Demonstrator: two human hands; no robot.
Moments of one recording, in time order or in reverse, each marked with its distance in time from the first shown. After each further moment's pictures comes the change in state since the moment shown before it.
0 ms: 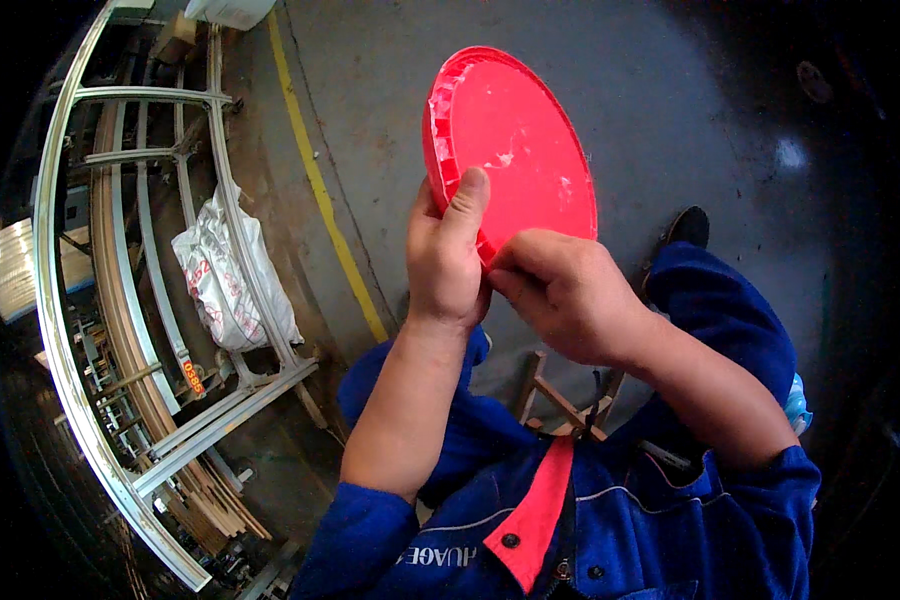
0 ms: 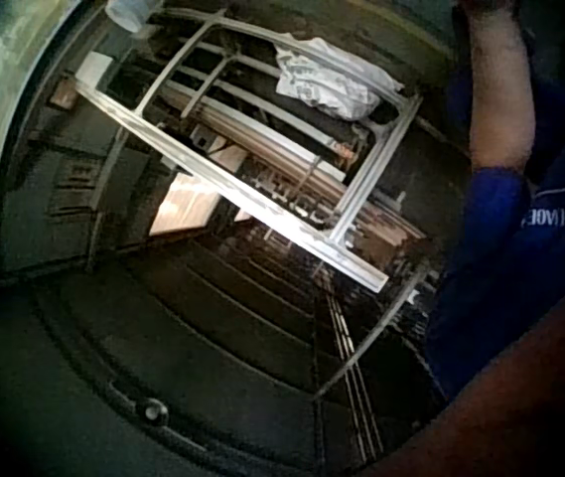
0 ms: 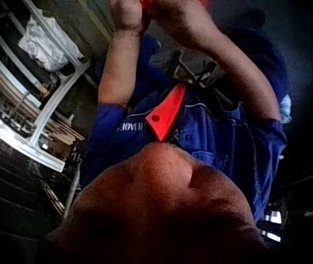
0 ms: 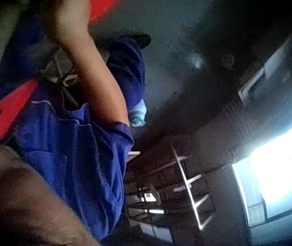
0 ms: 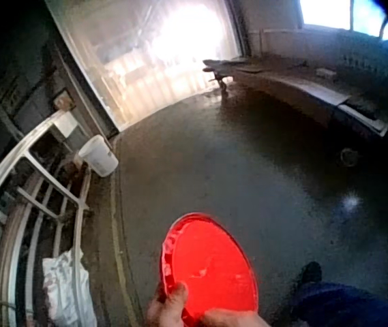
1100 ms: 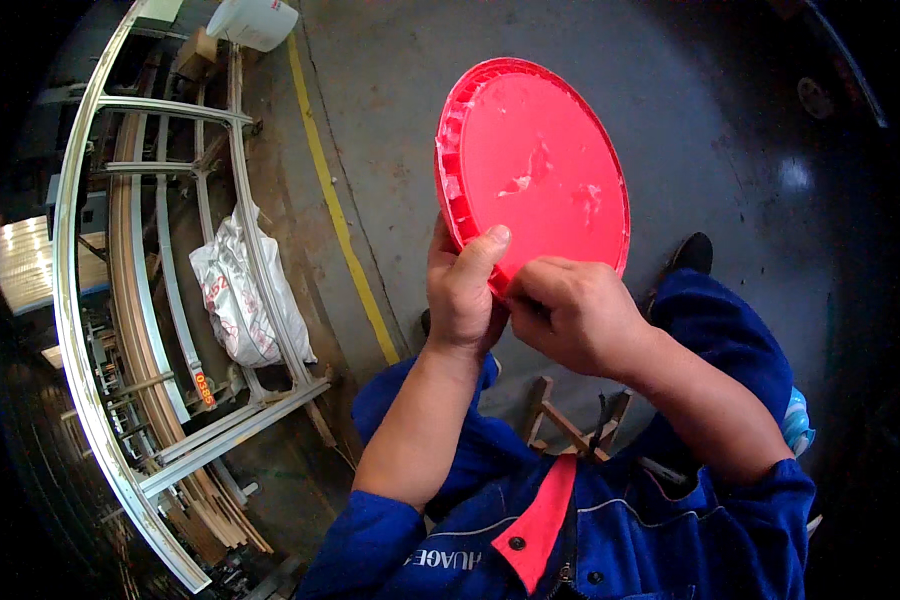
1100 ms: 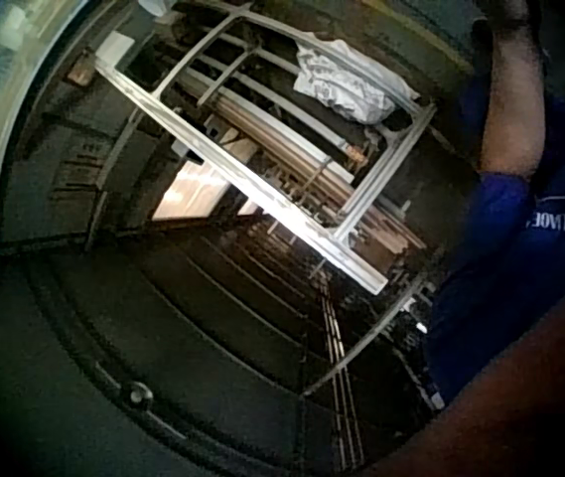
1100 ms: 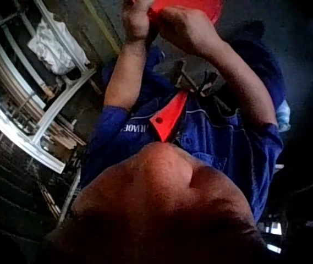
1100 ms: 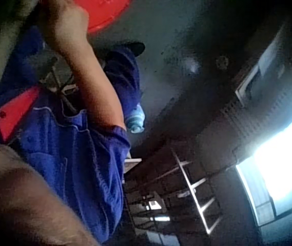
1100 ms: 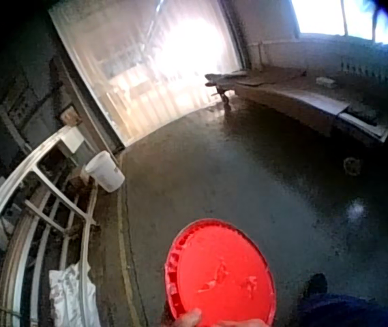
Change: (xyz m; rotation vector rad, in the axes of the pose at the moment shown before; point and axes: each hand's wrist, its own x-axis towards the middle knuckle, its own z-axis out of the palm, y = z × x) left_hand -0.004 -0.006 0.005 -0.105 -0.023 0.073; right_hand 0.001 0.005 -0.007 -0.207 0.057 -0.163
